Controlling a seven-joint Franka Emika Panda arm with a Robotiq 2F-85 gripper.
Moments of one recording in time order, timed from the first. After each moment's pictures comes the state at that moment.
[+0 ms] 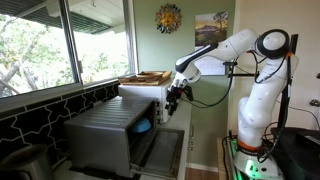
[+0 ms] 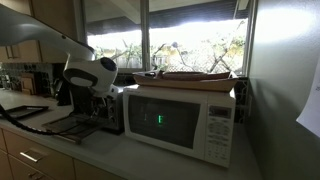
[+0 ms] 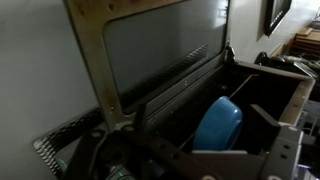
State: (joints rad) arm 0.01 -0.41 -0.20 -2.53 0.84 2.01 -0.54
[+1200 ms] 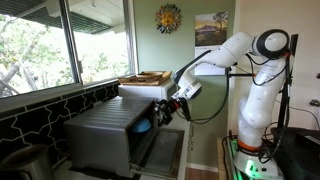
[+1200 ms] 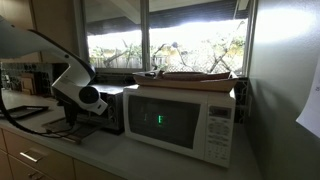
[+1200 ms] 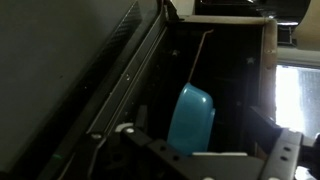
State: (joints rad) arm 0.02 -0.35 0.00 -2.68 1.63 2.19 -0.75
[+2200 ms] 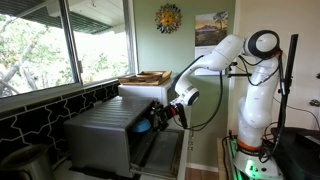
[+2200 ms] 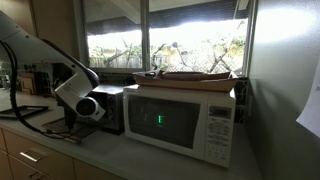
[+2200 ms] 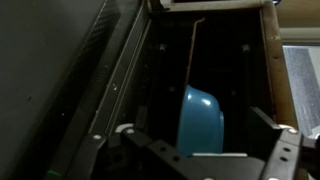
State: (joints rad) arm 0.02 -0.24 0.05 -2.67 1.90 2.15 -0.88
